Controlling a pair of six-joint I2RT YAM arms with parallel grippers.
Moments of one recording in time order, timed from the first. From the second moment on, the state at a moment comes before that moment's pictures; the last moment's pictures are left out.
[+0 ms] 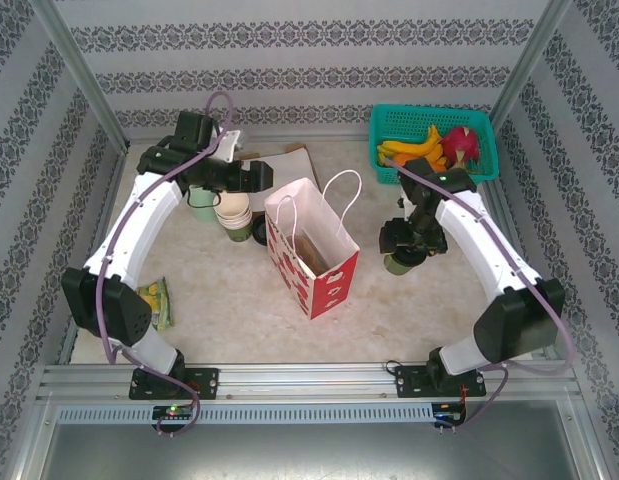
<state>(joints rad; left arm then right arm) -0.22 1.63 1.69 -0.95 0.51 -0.18 0.26 1.47 1.42 -1.44 -0.04 0.28</state>
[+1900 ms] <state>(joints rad) -0.41 1.76 1.84 -1.06 0.47 -0.22 0.77 1.73 2.36 -1.70 -0.09 0.34</state>
